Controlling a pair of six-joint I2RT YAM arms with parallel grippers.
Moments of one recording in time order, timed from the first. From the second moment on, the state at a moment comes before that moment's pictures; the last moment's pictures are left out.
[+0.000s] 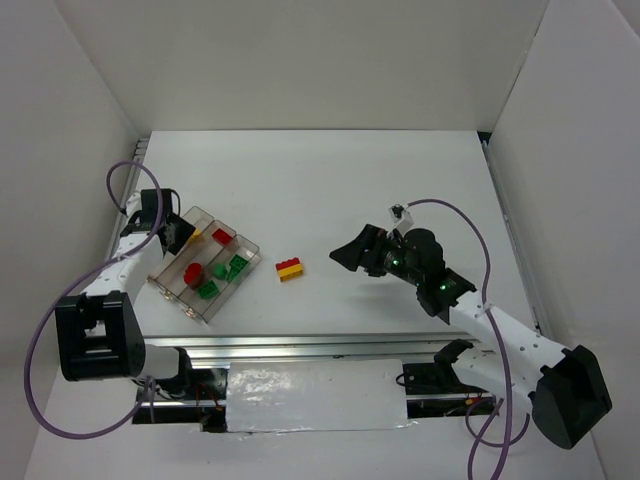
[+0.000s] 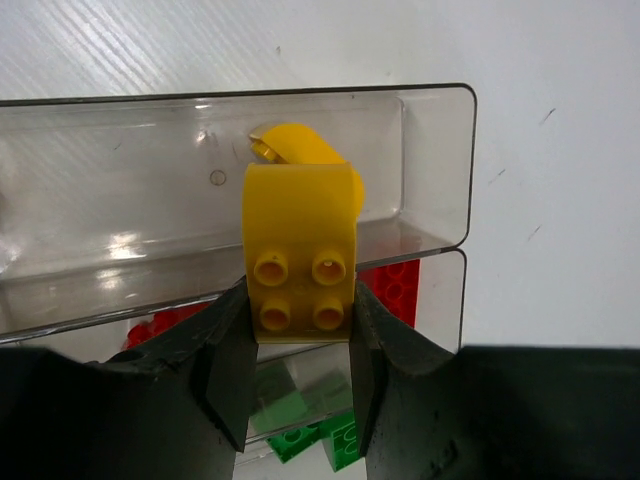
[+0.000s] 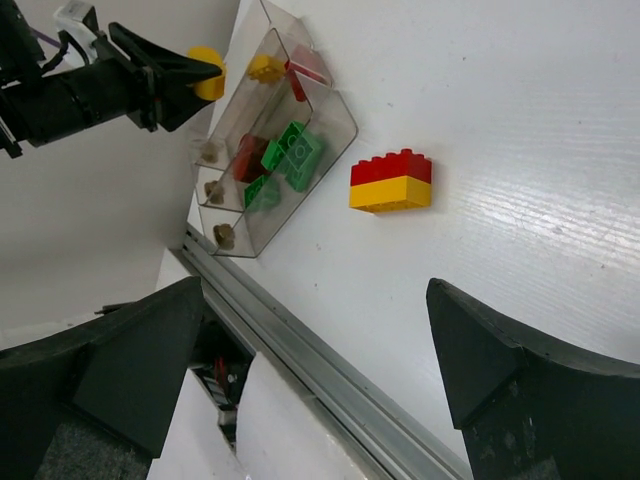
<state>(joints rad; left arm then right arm) 0.11 1.36 0.88 -0.42 -0.19 -0.88 0.56 0.94 0.51 0.13 -0.25 0.84</state>
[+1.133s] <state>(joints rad) -0.03 0.89 0.93 -0.55 0.23 -0.44 0.91 1.71 1.19 -0.33 0.14 0.69</state>
